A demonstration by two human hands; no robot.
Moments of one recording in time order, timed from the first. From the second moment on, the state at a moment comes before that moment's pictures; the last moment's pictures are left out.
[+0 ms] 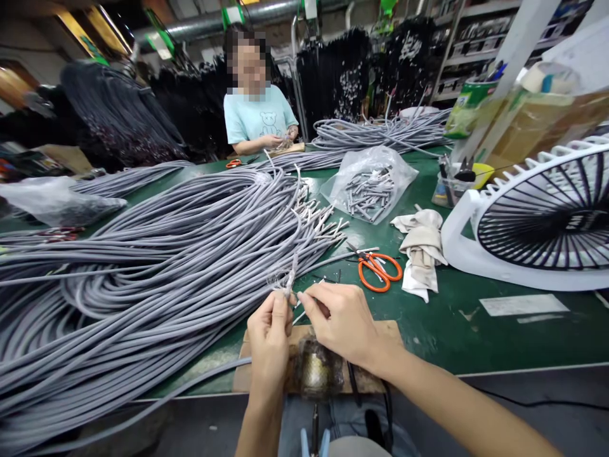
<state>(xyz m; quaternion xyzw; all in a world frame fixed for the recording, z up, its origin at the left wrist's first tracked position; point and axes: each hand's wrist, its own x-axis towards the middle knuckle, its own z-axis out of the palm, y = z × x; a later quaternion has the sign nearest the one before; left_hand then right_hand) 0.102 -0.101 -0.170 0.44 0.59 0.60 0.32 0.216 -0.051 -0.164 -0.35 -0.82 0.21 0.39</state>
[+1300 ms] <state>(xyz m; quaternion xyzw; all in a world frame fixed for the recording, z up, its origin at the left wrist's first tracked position) 0.107 -0.104 -0.174 0.46 0.57 0.60 0.32 0.217 -0.055 -0.158 -0.28 -0.83 0.19 0.44</state>
